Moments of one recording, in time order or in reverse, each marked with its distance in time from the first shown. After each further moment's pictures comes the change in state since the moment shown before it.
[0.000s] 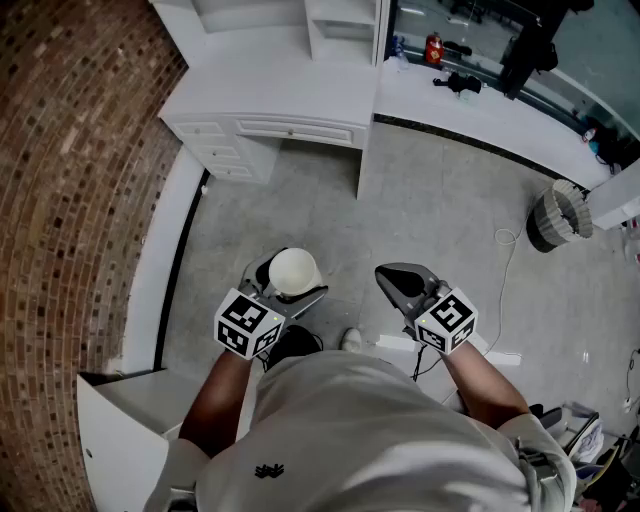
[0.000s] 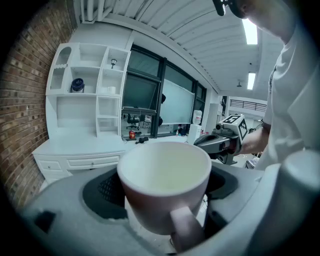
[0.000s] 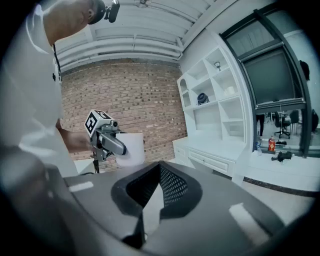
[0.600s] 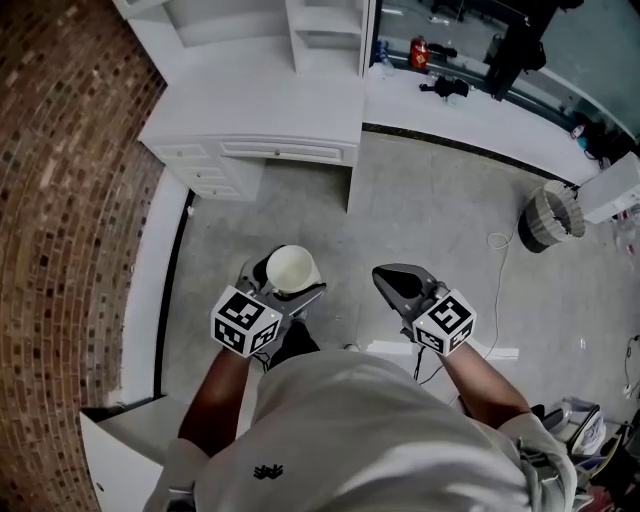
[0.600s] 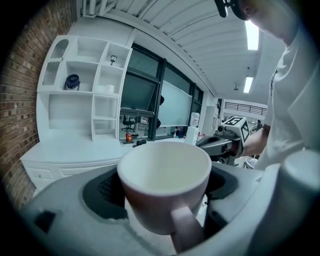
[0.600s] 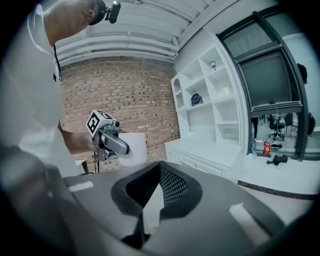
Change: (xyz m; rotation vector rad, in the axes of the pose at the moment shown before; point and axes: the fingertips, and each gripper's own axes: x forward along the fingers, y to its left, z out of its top) left arm 0.050 0.084 0.035 0.015 -0.024 -0.071; right arm 0.056 -0.065 0.027 -0.002 -0.007 -0.070
